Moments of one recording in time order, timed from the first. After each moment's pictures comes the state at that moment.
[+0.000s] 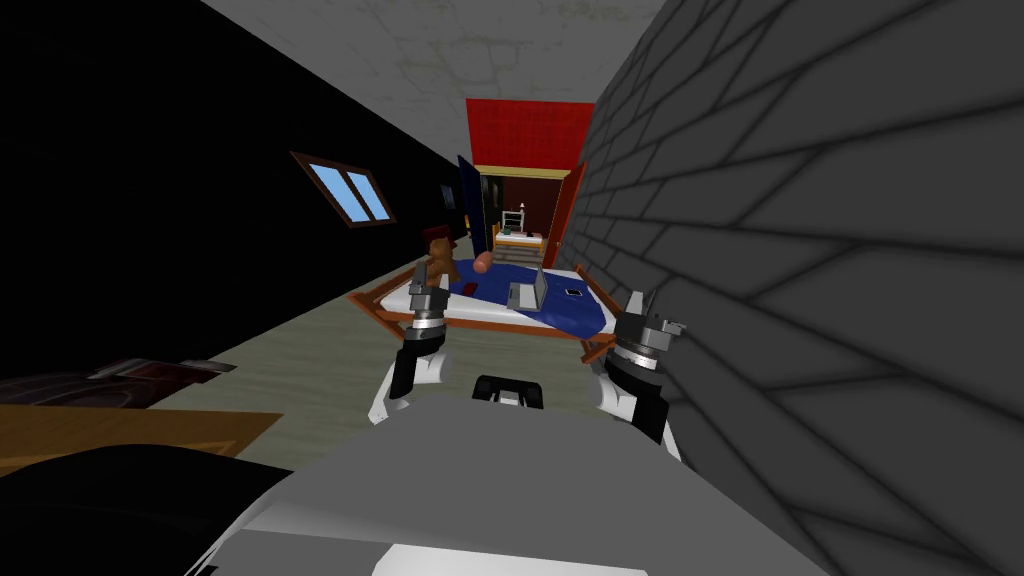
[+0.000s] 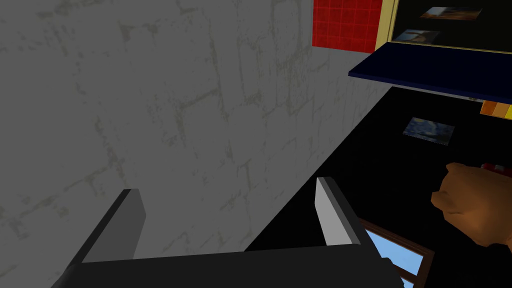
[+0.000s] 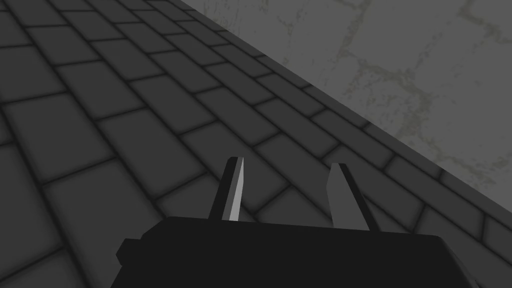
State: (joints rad) left arm 0.45 -0.02 -0.02 -2.31 0.00 -0.41 0.04; right arm 0.47 0.03 -0.06 -2.29 -0.04 -0.60 0.05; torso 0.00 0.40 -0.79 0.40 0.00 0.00
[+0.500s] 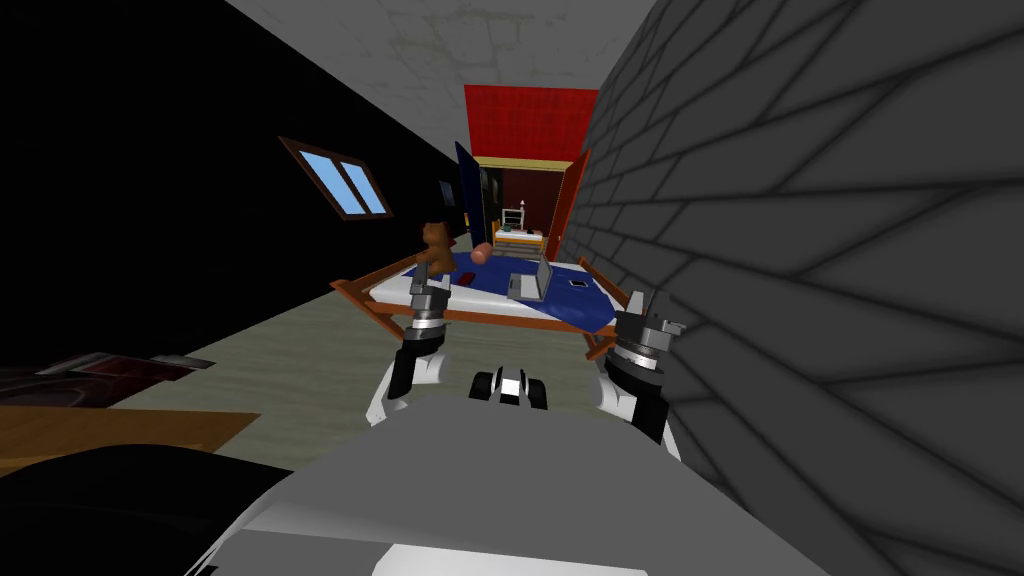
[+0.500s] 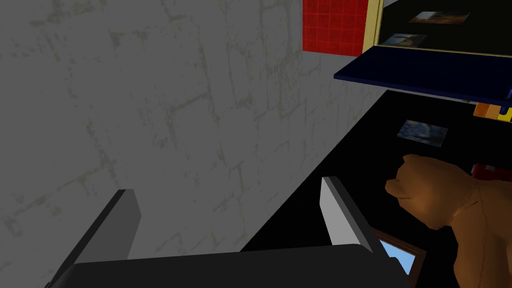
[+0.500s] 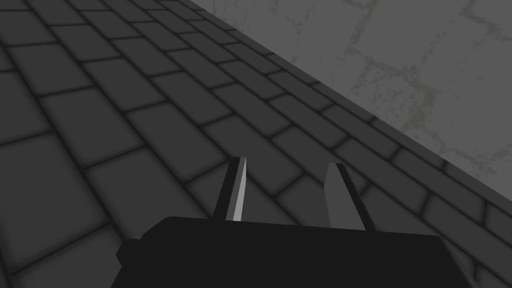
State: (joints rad) left arm 0.45 0.00 -0.02 -2.32 0.00 -0.41 0.04; right arm 0.47 0.03 -0.06 -2.29 -0.04 -0.60 0.05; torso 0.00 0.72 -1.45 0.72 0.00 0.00
